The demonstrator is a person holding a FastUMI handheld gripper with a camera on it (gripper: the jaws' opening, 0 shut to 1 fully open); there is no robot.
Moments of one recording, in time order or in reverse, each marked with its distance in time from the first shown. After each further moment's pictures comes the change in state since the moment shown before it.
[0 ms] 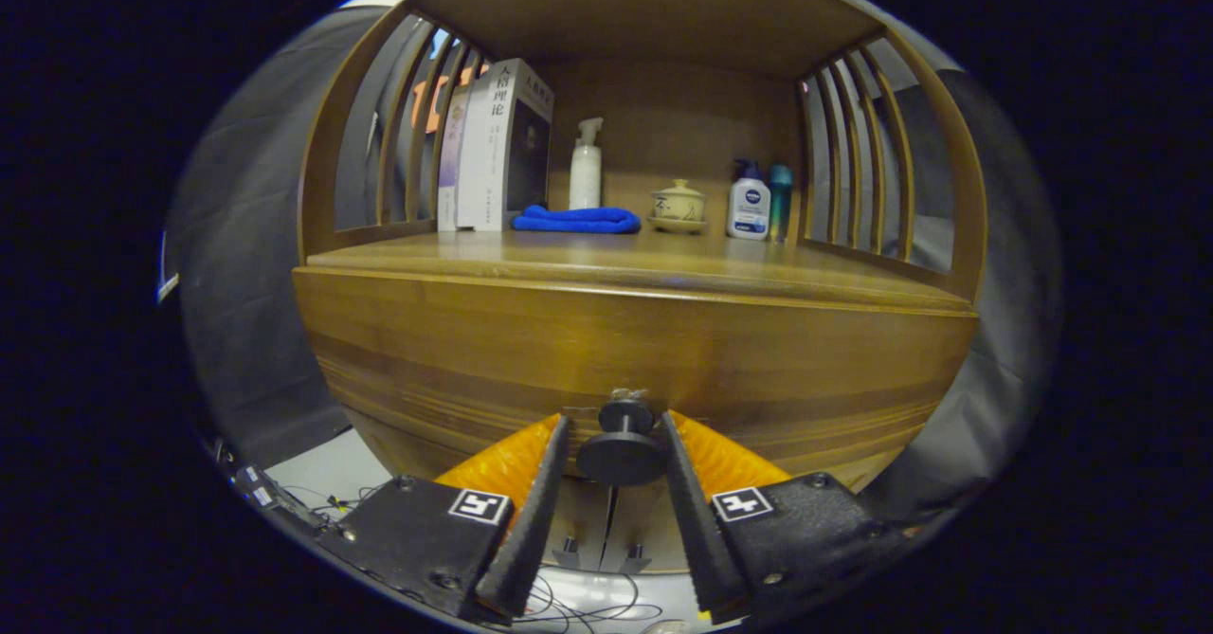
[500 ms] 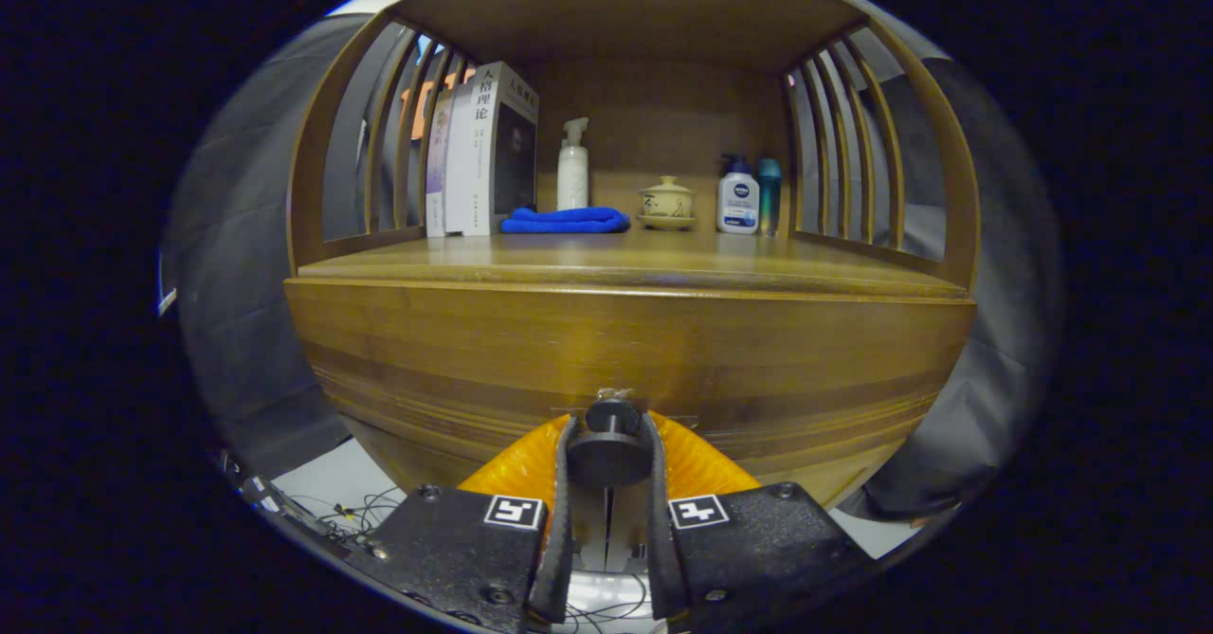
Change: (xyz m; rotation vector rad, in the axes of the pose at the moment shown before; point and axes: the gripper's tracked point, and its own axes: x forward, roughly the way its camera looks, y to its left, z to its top) arm -0.001 0.000 0.000 0.042 0.010 0.033
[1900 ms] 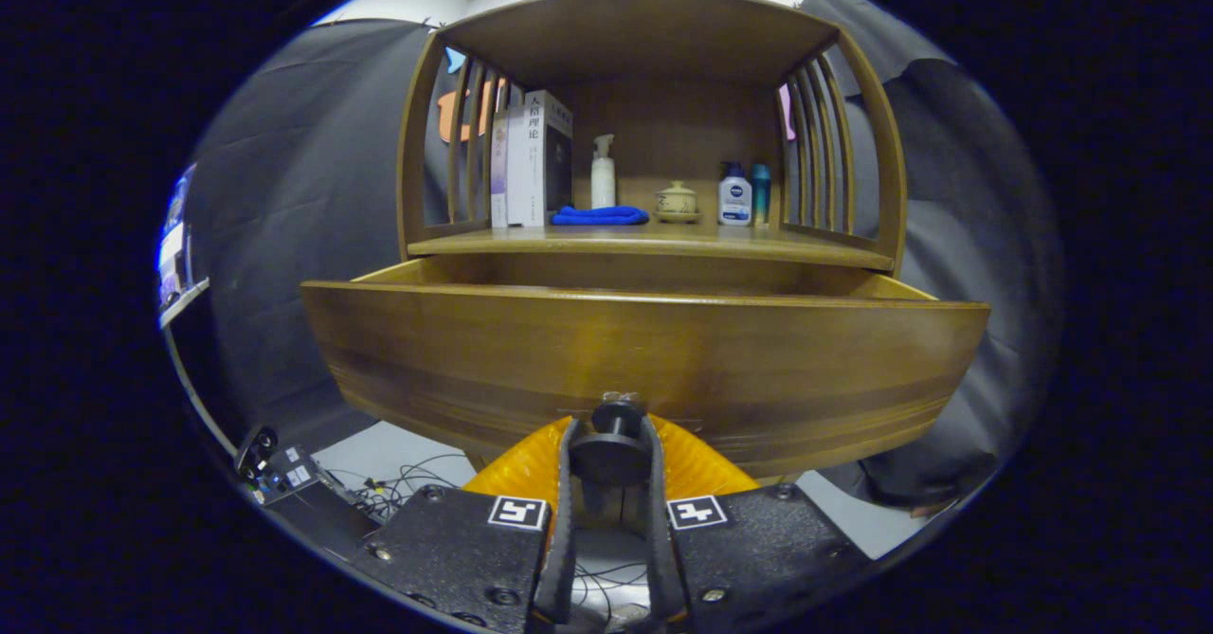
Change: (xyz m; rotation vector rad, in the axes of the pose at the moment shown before) arm -0.132 0.005 -0.046 -0.005 0.008 0.077
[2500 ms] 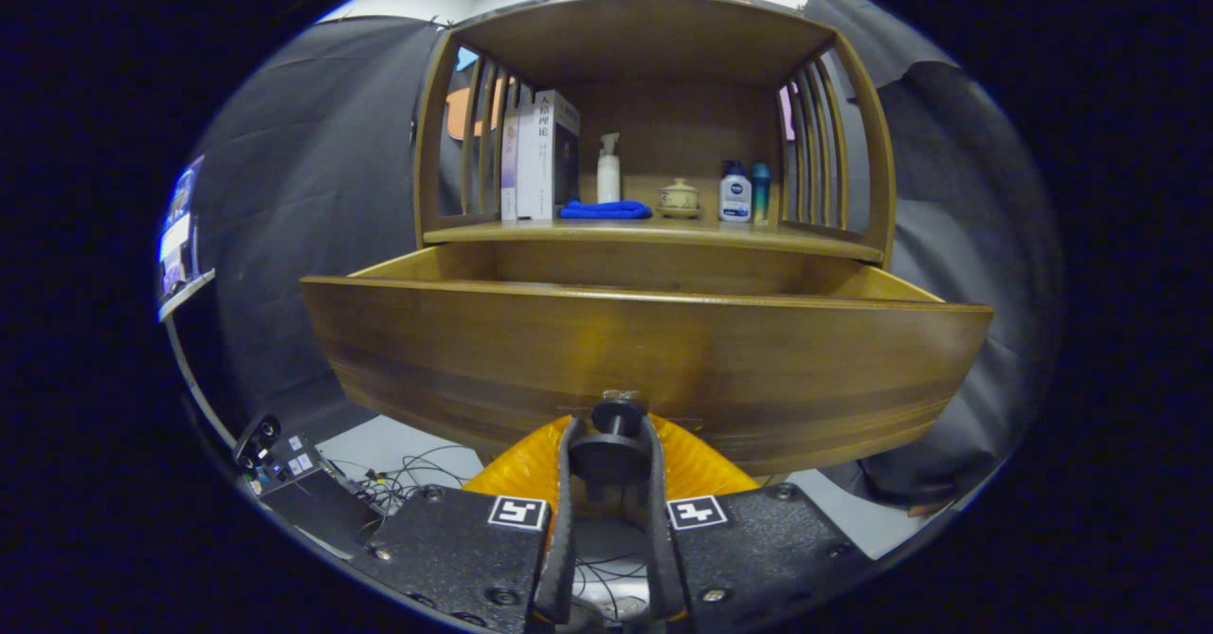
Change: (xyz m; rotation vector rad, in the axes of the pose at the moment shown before) arm -0.018 0.001 -0.018 -0.017 -0.005 0.004
